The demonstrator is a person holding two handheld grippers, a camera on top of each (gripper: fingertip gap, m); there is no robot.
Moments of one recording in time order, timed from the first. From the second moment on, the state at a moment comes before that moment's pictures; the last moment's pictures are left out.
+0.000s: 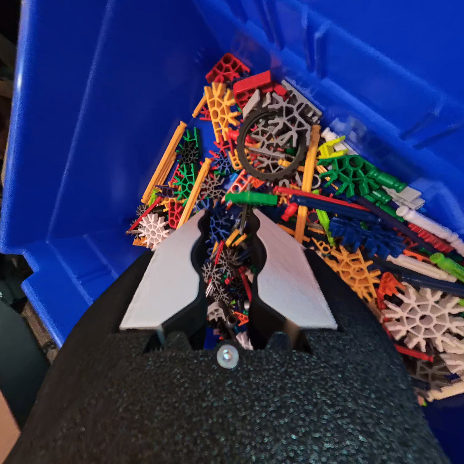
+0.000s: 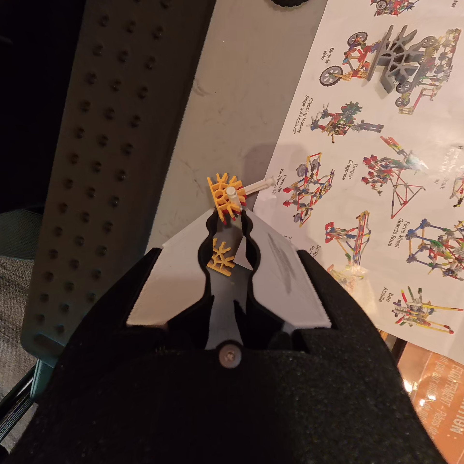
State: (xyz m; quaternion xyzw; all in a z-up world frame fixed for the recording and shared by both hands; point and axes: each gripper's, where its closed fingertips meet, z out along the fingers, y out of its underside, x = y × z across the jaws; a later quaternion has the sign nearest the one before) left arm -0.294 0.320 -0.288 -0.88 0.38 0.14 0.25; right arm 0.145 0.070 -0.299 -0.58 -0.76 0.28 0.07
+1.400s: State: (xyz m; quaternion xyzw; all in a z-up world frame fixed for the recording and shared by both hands) left arm -0.303 0.301 -0.290 -0.90 0.36 0.12 0.19; right arm 0.146 0.070 -0.299 -0.58 -0.76 0.29 0.06
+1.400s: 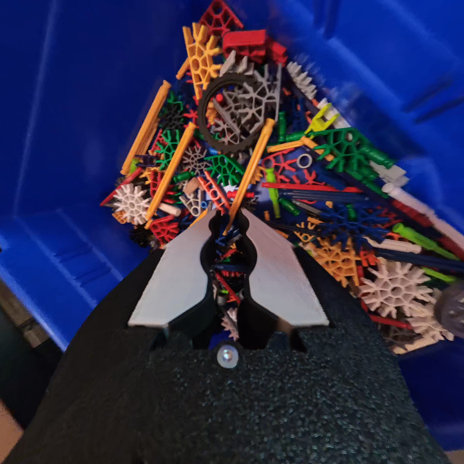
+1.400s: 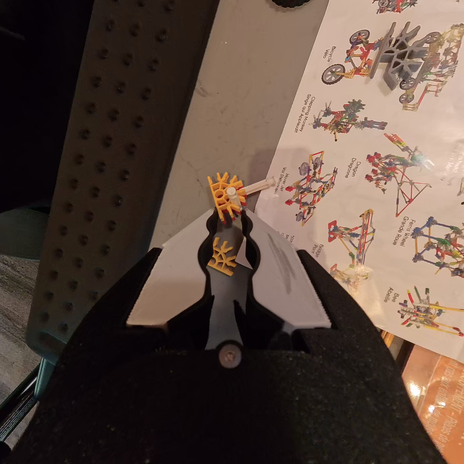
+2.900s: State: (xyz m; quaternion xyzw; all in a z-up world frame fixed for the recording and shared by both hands) left arm -0.265 0.345 -0.280 -0.90 0.32 -0.01 0.30; right arm 0.146 0.071 -0.299 -0.59 -0.75 0.31 0.06
